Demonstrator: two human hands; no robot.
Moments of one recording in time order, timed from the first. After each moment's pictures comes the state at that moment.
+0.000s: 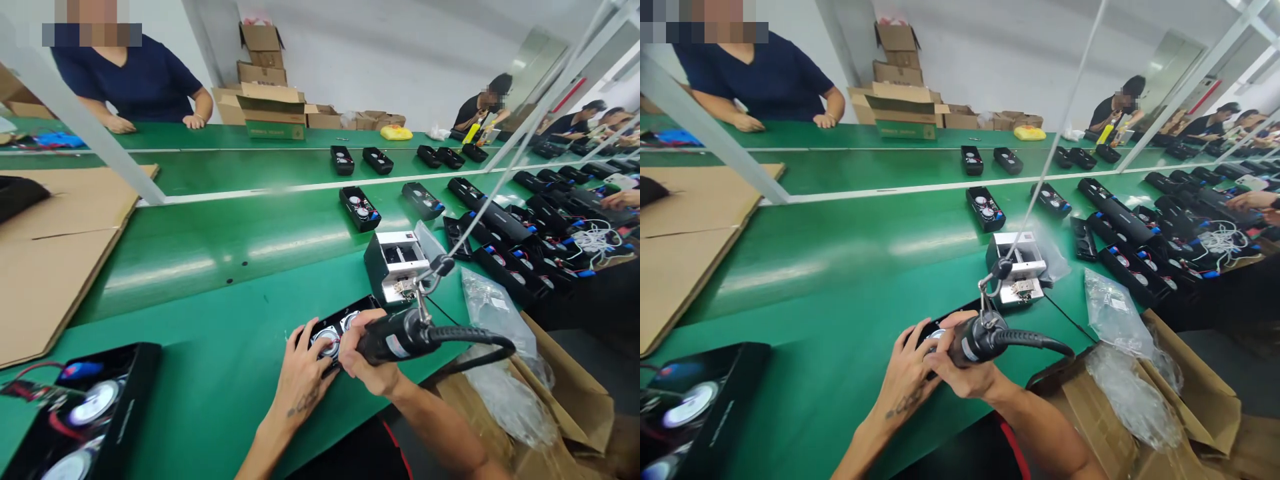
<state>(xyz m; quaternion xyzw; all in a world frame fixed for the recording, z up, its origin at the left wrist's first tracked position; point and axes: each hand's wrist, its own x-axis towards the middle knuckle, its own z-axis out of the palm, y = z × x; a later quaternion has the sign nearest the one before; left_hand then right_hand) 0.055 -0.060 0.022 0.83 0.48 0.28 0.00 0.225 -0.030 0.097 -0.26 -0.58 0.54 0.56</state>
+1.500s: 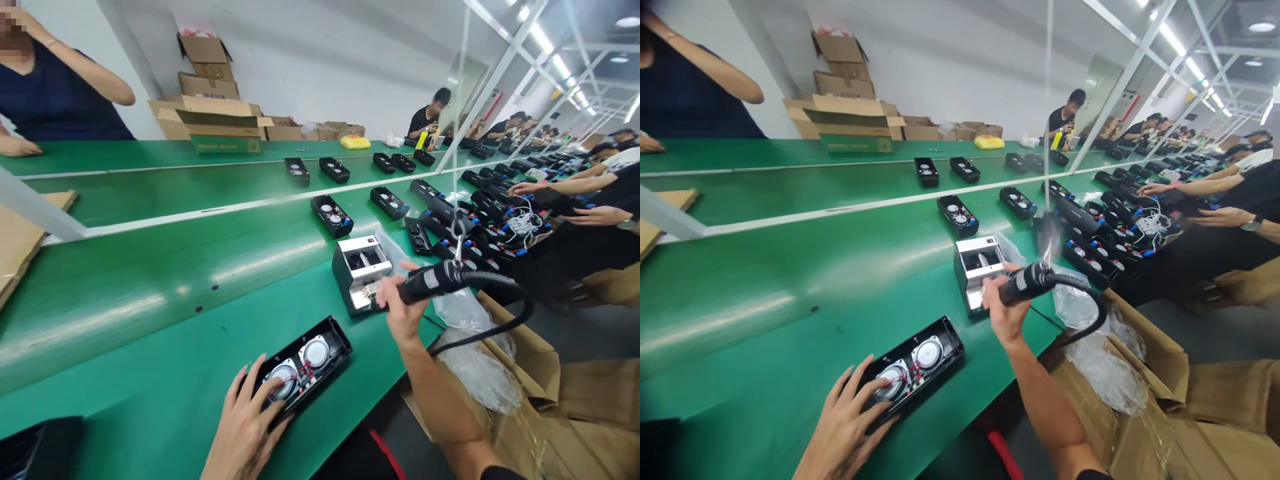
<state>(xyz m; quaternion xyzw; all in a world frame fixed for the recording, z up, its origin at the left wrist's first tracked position) 0.007 -0.071 0.025 0.86 0.41 0.29 -0.03 0.307 0.032 0.138 -0.41 -0.45 0.28 0.74</state>
